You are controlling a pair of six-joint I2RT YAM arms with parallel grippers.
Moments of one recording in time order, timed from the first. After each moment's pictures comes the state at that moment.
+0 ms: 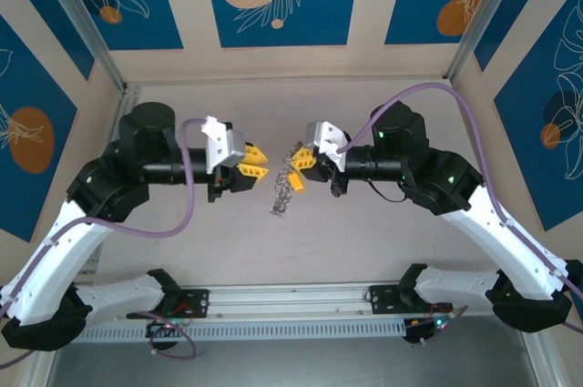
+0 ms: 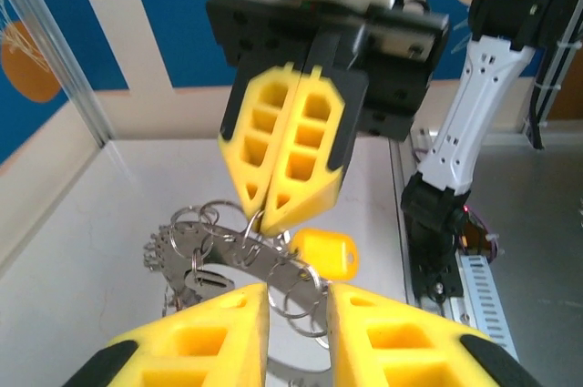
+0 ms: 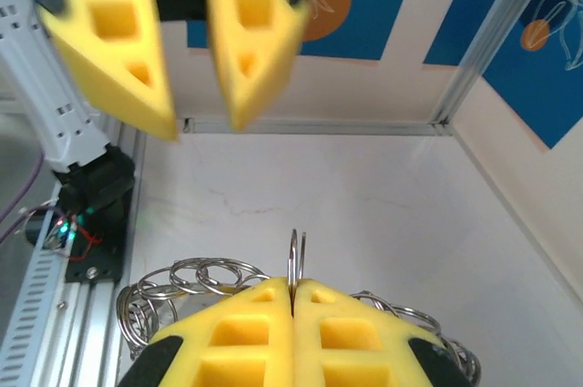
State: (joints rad) left arm -0.76 1.07 1.54 -0.82 0.63 0.33; right arm 0.86 1.10 1.50 -0.76 -0.43 -0.37
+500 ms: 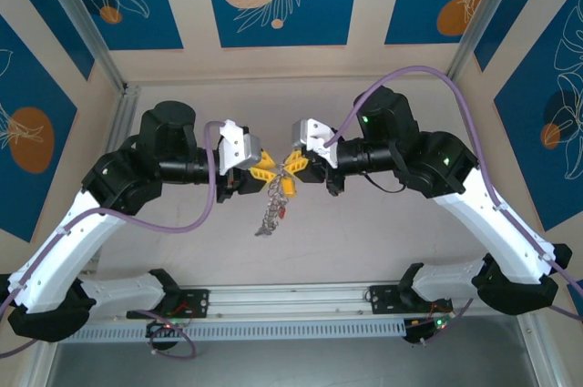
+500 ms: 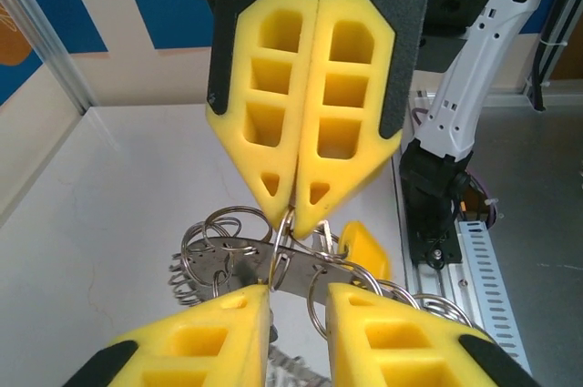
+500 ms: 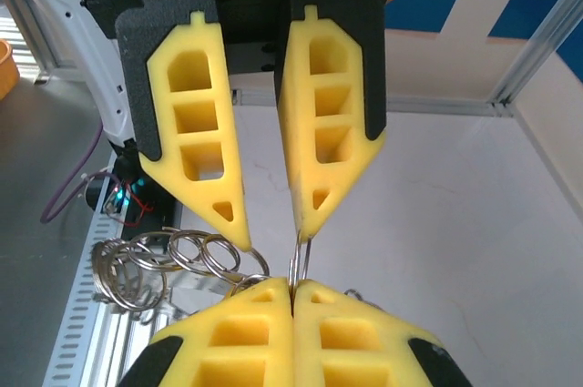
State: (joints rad) left arm -0.79 1.11 1.55 -0.87 0.59 0.37; right arm 0.88 1.25 1.73 -1.00 -0.48 -0.42
